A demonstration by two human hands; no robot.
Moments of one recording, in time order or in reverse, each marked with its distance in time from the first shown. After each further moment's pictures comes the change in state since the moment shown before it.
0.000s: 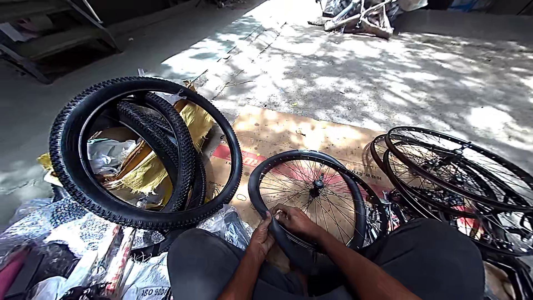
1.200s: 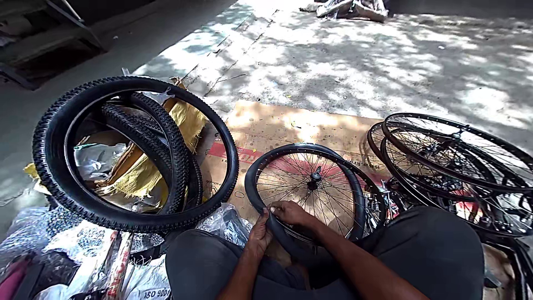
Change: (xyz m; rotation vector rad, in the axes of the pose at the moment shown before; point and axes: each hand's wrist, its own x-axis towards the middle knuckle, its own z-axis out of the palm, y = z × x) left_hand 0.000 0.002 -0.003 0.005 0.024 -0.009; right_hand 0.014 0.001 0.001 0.000 -0.080 0.048
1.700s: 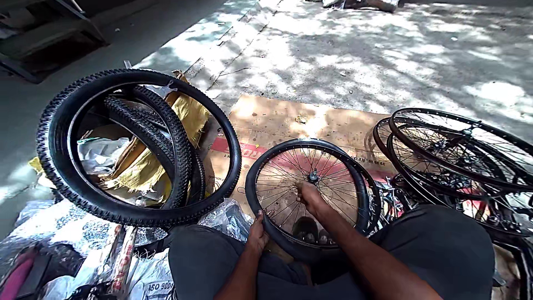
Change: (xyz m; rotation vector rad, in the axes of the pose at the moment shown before) left_hand 0.016 -0.003 -0.033 0.091 0.223 0.025; right_hand -0.014 -0.003 -0.032 0.956 0.518 0.417
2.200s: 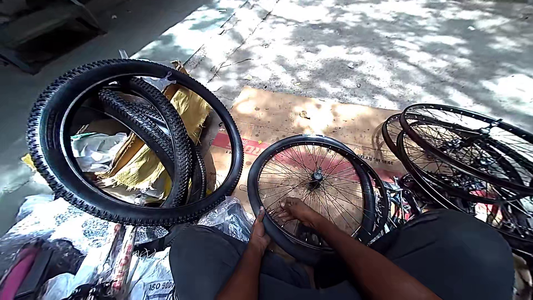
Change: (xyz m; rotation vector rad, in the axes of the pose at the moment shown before) left_hand 0.010 0.002 0.003 -0.004 0.026 0.019; right_hand 0.023 0.055 0.029 -0.086 -0.458 0.165
